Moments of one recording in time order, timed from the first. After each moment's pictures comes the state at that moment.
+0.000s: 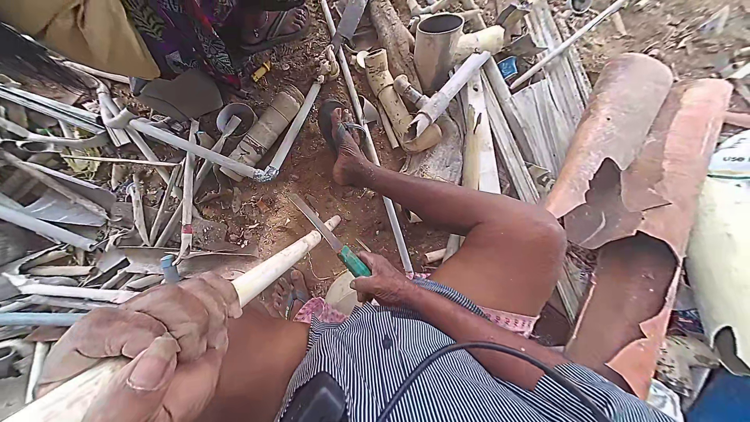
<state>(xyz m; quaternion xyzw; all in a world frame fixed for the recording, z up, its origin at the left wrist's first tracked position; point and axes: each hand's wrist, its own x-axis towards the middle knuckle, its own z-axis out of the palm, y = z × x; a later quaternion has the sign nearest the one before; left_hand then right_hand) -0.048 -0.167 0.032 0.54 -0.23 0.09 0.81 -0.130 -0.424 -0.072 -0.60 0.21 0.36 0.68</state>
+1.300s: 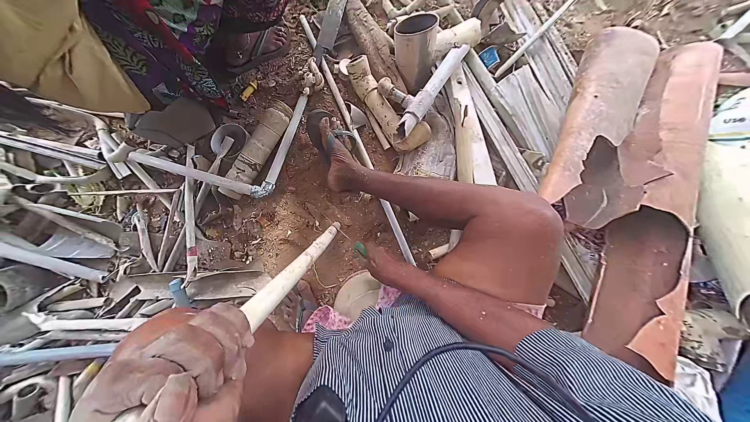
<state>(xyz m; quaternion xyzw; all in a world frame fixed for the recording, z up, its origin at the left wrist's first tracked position) -0.051 -0.178 0.039 0.53 -0.27 0.06 0.80 -0.099 -0.432 -0.106 -0.83 0.12 0.46 0.30</state>
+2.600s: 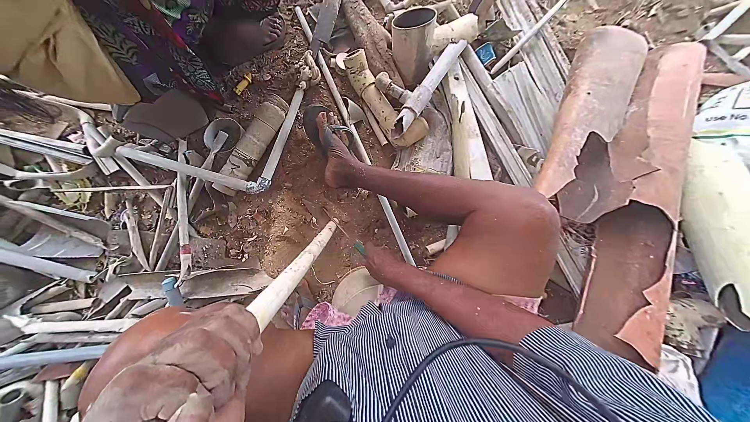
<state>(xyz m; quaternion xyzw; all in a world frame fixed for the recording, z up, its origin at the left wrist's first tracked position) -0.050 -0.173 0.038 0.49 -0.32 -0.01 0.81 -0.107 -0.423 -0.104 -0.83 0.13 0.47 0.28</state>
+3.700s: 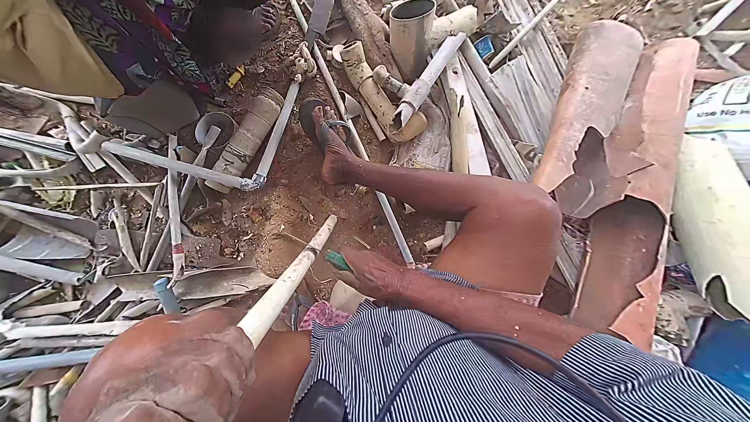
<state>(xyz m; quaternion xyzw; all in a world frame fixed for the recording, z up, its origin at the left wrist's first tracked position) -0.037 -0.139 0.017 0.45 -0.43 -0.11 0.78 -0.102 -0.415 -0.051 -0.83 -0.01 0.39 0.40</state>
